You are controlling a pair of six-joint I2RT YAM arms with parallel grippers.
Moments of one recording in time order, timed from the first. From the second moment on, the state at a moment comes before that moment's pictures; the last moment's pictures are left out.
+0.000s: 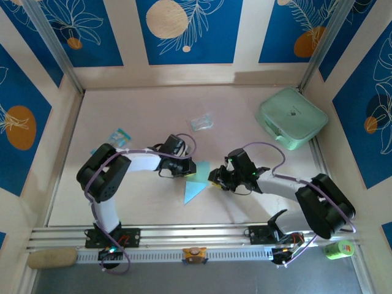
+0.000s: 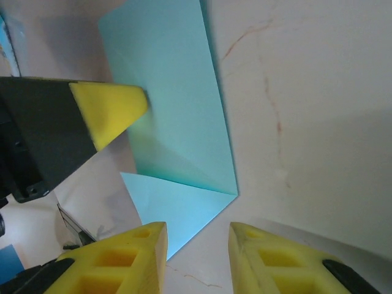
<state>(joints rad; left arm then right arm) -0.65 1.83 0.91 -0.09 0.50 -0.78 0.60 1.35 0.46 -0.01 -0.46 1.08</state>
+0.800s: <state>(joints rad) -0.62 1.83 0.80 0.12 0.59 -0.87 0.62 1.49 0.52 0.00 -0.50 1.13</state>
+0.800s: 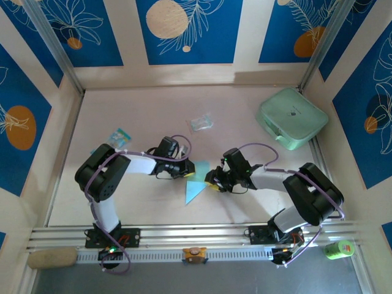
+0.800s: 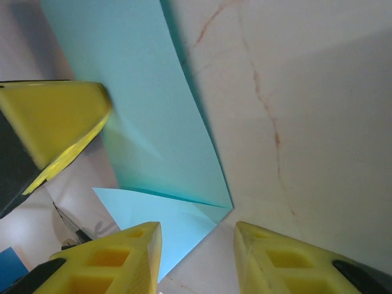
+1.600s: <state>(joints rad) -0.61 1.82 0.79 0.14 0.60 -0.87 0.59 1.52 0.56 0.13 -0.52 1.09</state>
